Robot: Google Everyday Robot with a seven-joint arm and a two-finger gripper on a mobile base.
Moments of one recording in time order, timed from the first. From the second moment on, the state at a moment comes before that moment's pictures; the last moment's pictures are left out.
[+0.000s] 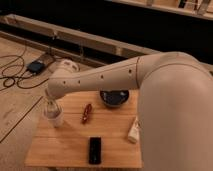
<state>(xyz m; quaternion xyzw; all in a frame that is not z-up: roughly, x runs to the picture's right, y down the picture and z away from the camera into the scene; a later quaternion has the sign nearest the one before) -0.271 0.048 0.728 -0.28 -0.13 0.51 0.80</state>
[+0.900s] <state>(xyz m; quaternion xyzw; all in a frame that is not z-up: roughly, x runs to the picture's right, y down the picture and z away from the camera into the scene) -0.284 0.067 0.754 -0.30 -0.15 0.51 0.79</state>
